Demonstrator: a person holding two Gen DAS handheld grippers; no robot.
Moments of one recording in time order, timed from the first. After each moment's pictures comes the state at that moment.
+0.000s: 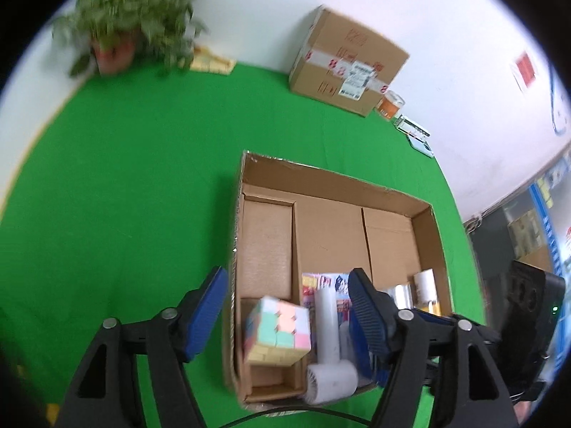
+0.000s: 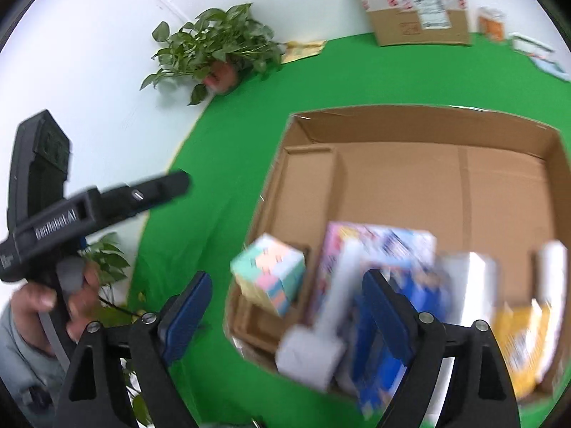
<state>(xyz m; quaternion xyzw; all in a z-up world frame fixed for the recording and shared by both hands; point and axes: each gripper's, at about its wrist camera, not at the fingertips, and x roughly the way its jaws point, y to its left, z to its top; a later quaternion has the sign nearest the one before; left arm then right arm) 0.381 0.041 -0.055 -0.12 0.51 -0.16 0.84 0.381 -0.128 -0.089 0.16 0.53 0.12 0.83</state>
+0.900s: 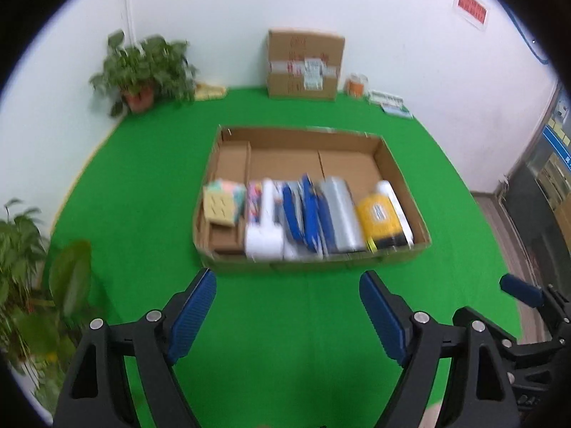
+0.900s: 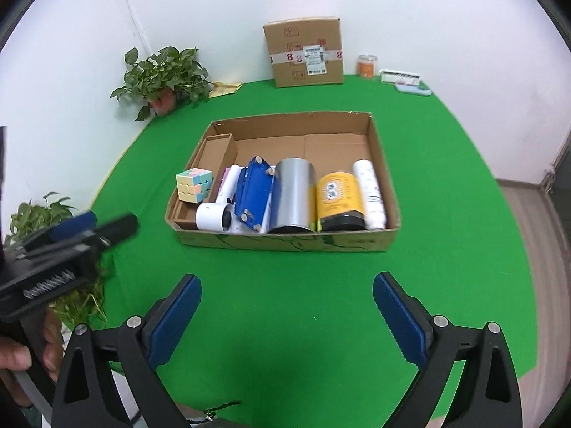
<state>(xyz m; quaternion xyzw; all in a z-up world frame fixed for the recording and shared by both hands) 0.126 -0.072 0.003 -0.02 0.47 -0.10 0.88 0.066 -0.183 0.015 0.07 0.46 -0.05 0.88</state>
